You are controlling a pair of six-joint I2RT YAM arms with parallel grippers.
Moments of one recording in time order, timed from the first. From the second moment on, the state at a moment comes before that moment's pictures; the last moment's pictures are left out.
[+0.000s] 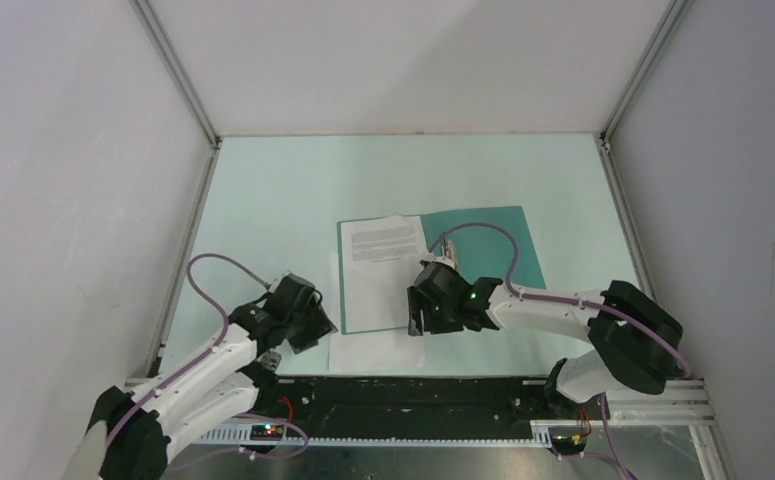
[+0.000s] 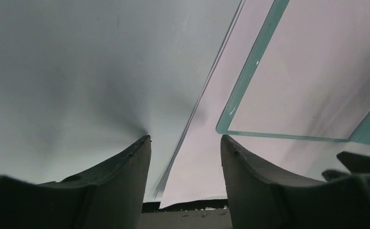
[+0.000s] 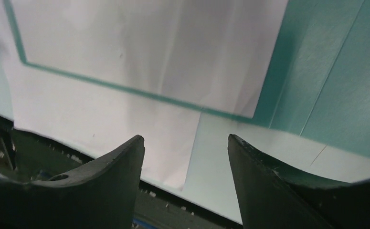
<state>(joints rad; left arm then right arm) -0.52 0.84 0.37 -0.64 -0.04 -1.04 1.02 1.43 0.77 -0.35 0.04 0.83</state>
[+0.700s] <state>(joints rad) -0.81 1.20 0.61 -0.71 -0.17 -1.00 0.88 1.58 0.80 -0.17 -0.03 0.80</state>
